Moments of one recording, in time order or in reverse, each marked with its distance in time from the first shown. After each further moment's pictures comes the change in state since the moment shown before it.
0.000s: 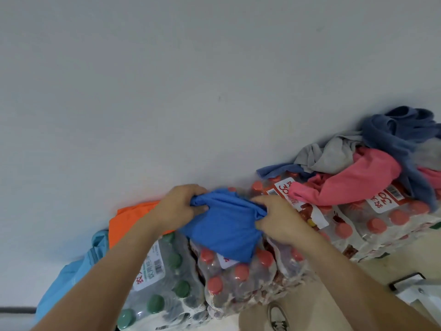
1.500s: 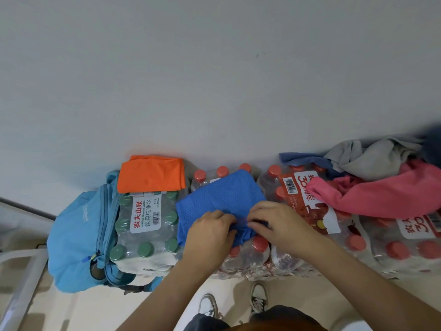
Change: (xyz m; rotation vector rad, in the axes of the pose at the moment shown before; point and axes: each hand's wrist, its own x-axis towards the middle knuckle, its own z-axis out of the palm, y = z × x) left_hand -0.050 0.050 0.139 0.319 0.255 -0.329; right_hand 0.018 0.064 0.014 -0.342 -0.267 -0.631
